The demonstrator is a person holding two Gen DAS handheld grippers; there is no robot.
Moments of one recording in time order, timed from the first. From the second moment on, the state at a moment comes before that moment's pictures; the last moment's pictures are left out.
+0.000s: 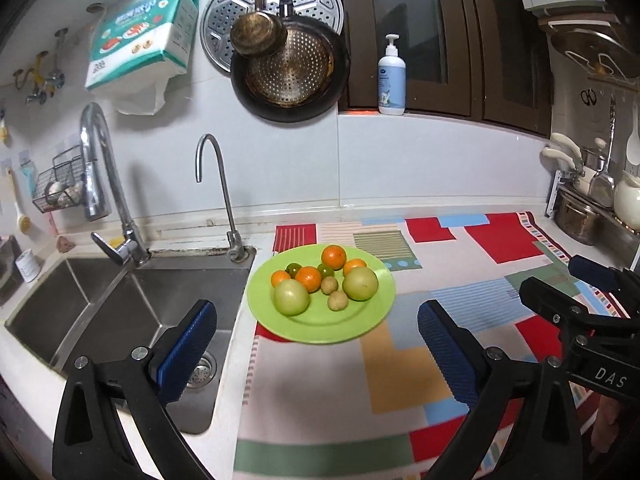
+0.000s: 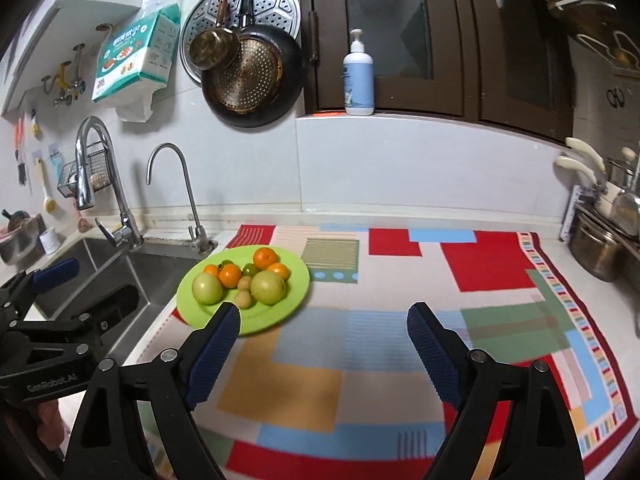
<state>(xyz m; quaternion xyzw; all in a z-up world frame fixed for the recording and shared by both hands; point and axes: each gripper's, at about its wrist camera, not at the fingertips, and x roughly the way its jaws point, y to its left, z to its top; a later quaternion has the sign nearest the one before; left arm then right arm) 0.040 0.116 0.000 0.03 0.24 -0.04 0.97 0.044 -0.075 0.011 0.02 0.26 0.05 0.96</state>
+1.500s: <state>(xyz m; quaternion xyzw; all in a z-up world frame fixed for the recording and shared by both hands) -0.089 0.081 0.019 0.05 0.21 -0.02 0.98 -0.089 -0.116 0.027 0.02 0.23 0.05 0.97</state>
